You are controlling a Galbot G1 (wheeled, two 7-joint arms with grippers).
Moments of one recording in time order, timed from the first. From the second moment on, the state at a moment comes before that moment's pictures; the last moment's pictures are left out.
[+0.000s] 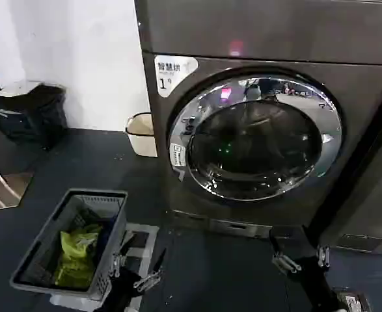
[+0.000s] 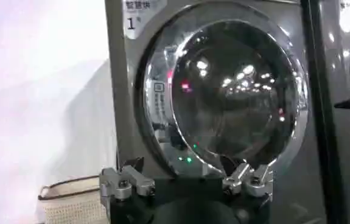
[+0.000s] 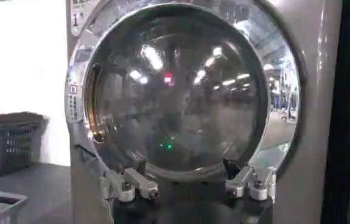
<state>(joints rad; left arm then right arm) 1.79 -1.42 -0.56 -2.14 -0.08 -0.32 0.30 -1.70 1.44 0.78 2.32 0.25 -0.10 -0.33</state>
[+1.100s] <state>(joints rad) 1.82 -1.42 -0.55 -2.17 -0.08 -0.18 0.34 -0.90 0.98 0.23 1.83 0.50 -0.09 -0.44</state>
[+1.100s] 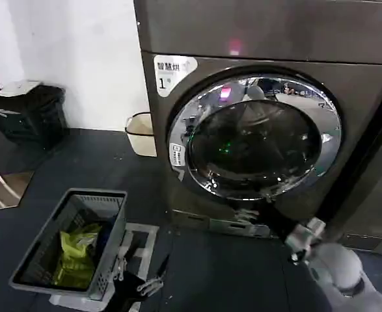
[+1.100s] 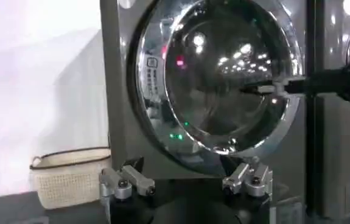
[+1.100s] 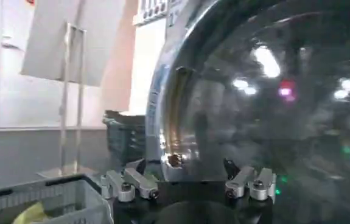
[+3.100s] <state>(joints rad) 1.60 -1.12 -0.75 -2.01 -0.57 -0.12 0.31 -0.64 1.01 0.01 1.71 0.57 -0.13 -0.93</state>
